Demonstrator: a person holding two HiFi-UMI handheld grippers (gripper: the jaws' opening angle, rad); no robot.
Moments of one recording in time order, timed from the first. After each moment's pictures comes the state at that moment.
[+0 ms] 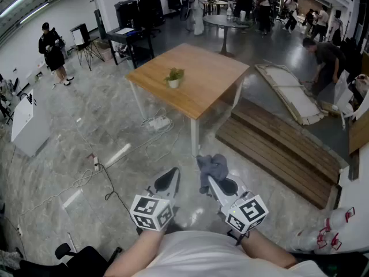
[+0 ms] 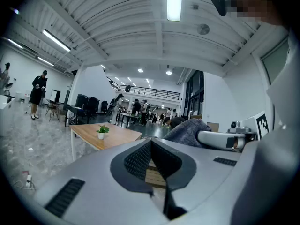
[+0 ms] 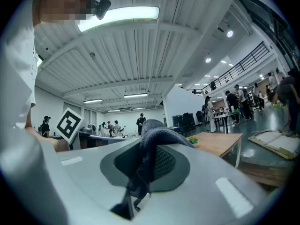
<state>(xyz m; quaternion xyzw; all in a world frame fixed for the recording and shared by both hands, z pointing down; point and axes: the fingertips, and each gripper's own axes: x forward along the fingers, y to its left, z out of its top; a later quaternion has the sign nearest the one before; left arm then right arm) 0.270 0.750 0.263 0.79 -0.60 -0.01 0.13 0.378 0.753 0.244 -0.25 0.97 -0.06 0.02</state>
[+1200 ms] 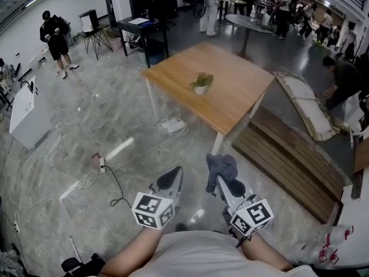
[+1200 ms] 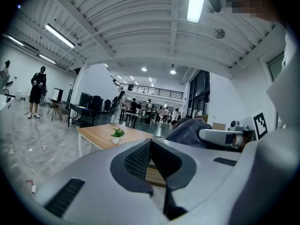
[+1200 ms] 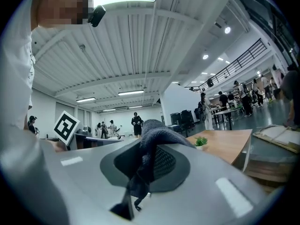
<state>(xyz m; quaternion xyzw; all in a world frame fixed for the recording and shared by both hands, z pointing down) 0.026 0.634 0.277 0.79 -0.60 0.00 0.14 0.150 0.627 0.254 -0.28 0.96 -0.09 0.02</state>
